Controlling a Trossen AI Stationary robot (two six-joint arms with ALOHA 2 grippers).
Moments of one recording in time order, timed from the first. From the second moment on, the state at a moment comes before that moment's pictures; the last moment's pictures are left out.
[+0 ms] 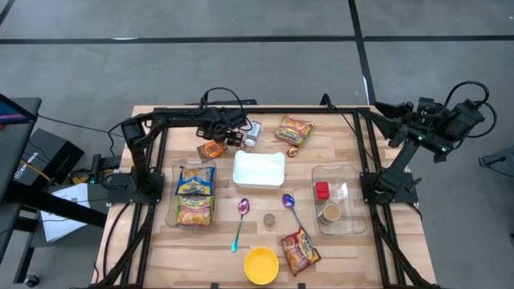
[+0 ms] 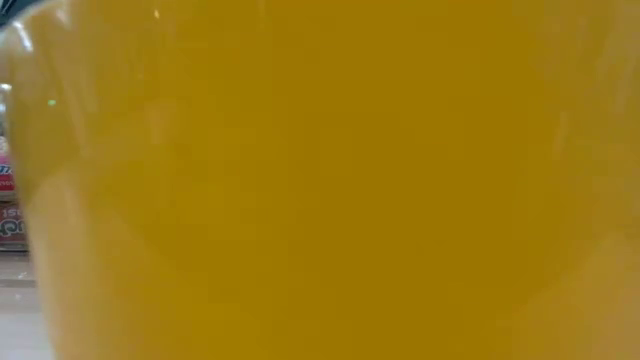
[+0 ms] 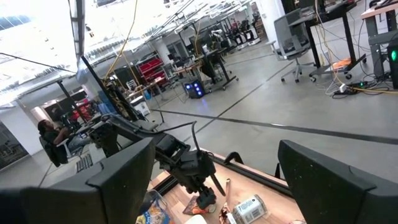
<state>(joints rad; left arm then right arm) 0.49 1.88 1.26 -0.83 -0.31 -0.82 0.94 0.40 0.93 -0.01 1.52 -0.08</state>
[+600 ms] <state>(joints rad) 0.49 1.88 1.18 -0.78 -0.28 -0.84 0.94 0.40 0.93 -0.01 1.52 -0.08</state>
